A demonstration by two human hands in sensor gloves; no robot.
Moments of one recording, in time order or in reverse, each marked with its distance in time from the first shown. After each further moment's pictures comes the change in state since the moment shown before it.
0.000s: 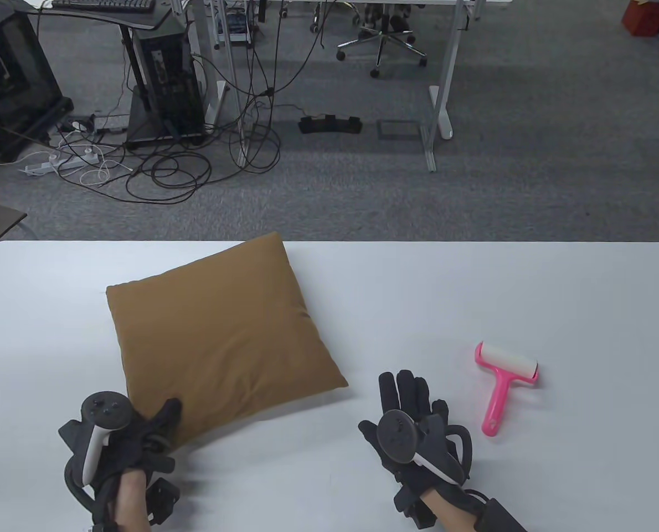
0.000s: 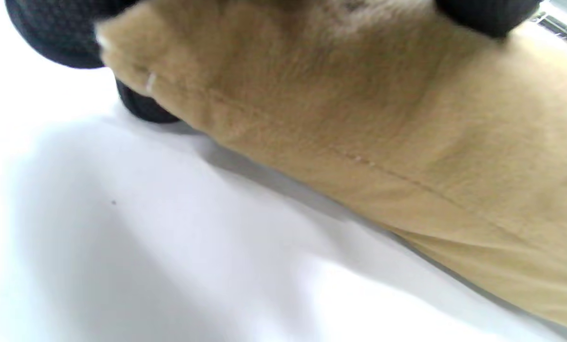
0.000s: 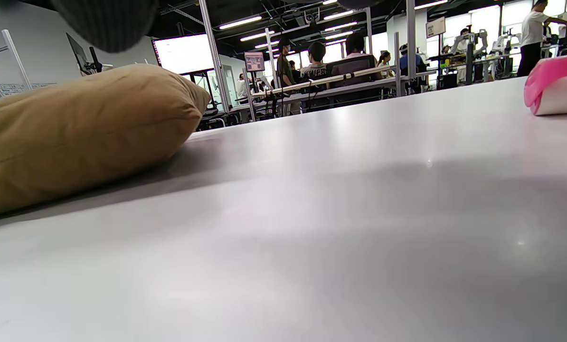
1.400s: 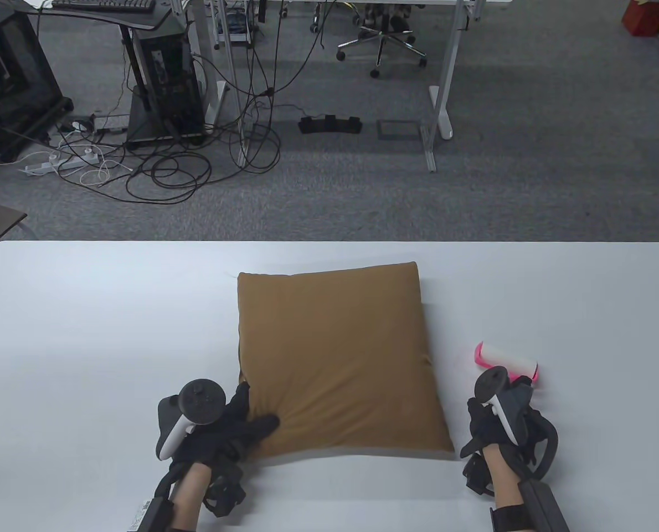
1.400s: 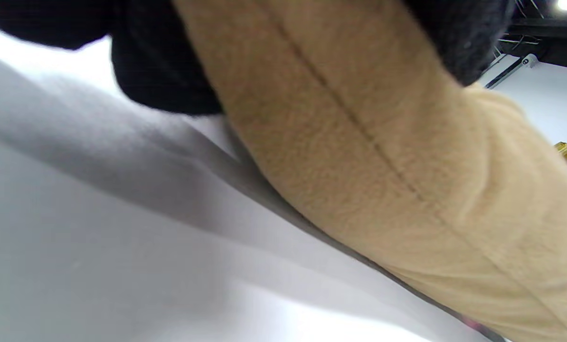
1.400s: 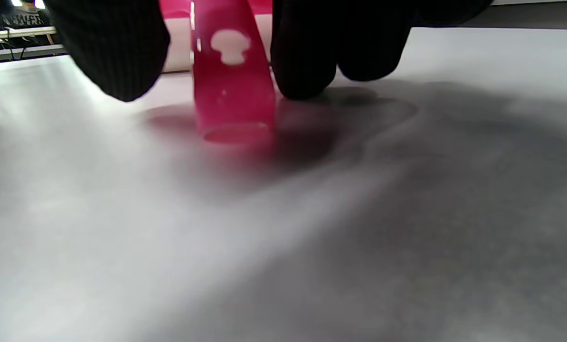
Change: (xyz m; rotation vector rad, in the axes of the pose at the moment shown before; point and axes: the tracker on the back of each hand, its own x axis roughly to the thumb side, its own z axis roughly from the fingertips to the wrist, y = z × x) left_hand 0.097 -0.083 0.012 -0.238 -0.616 0.014; right_hand -0.164 0.013 -0.030 0.114 0.815 0.042
